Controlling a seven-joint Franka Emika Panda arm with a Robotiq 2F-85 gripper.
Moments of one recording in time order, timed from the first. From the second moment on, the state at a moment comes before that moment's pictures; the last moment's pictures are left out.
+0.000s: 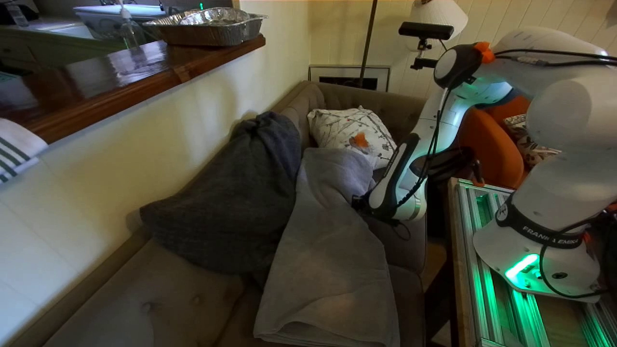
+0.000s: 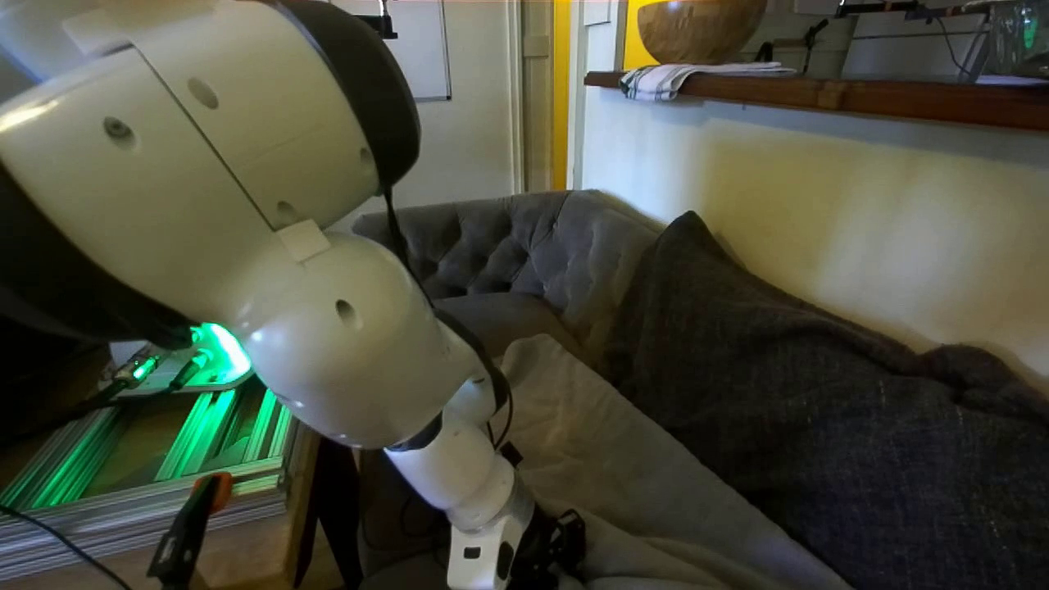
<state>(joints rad) -1.20 1.47 0.31 -2.13 -0.17 3.93 0.24</state>
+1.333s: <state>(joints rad) -1.05 1.05 0.28 -2.52 -0.06 3.91 0.34</state>
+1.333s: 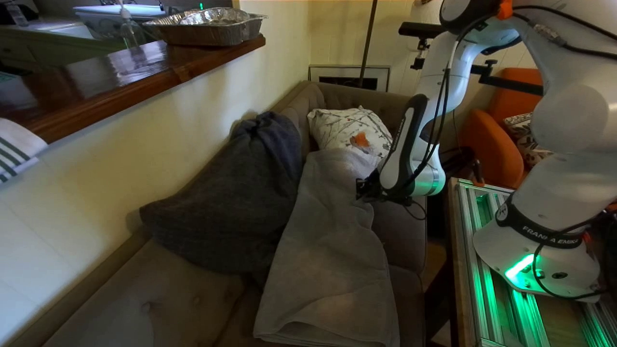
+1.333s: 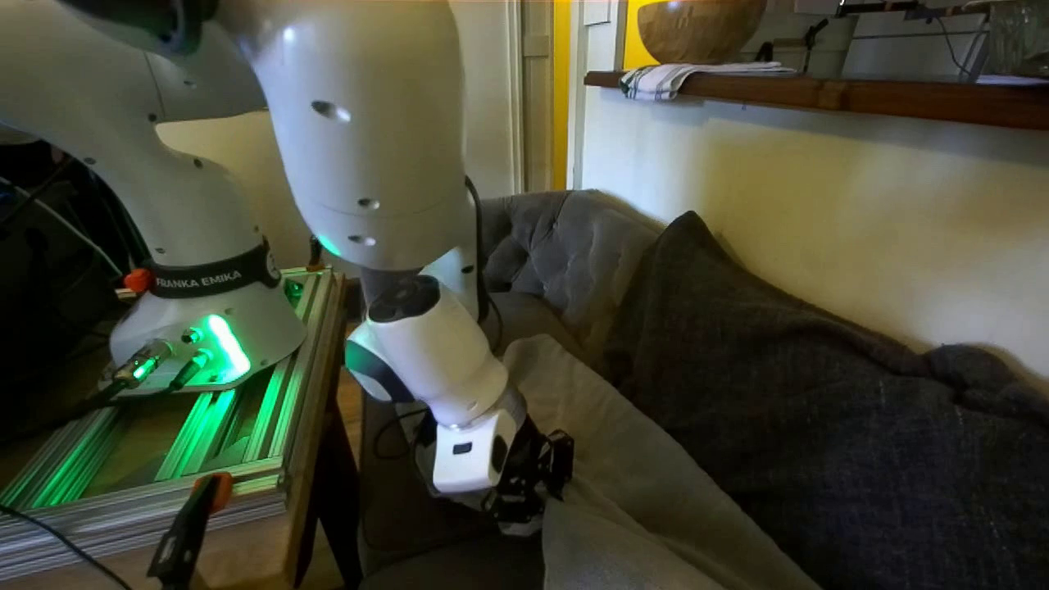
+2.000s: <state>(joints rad) -0.93 0.85 0.28 -2.61 -0.04 3.80 0.43</state>
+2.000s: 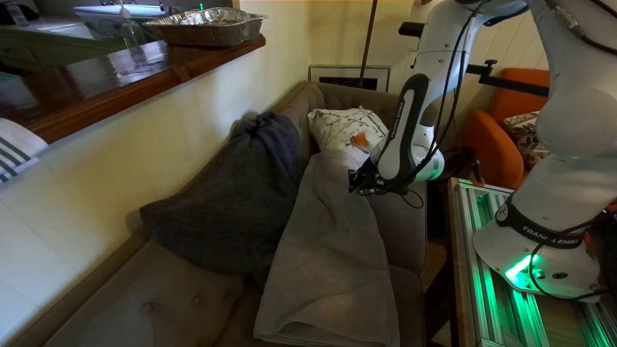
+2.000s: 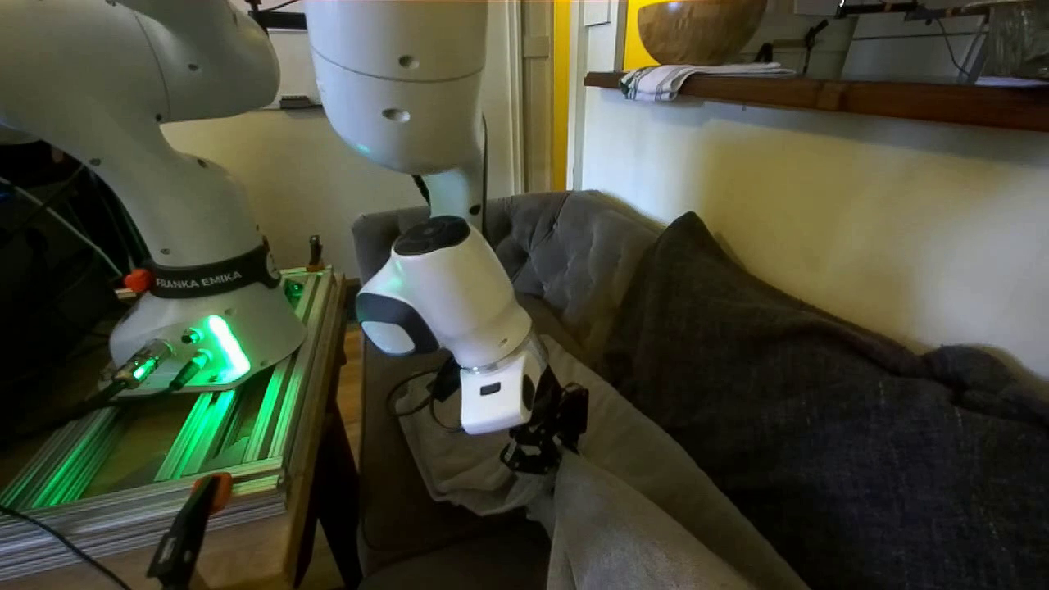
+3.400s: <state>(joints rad) -0.87 0.77 0.21 -2.61 0.04 3.57 0.46</state>
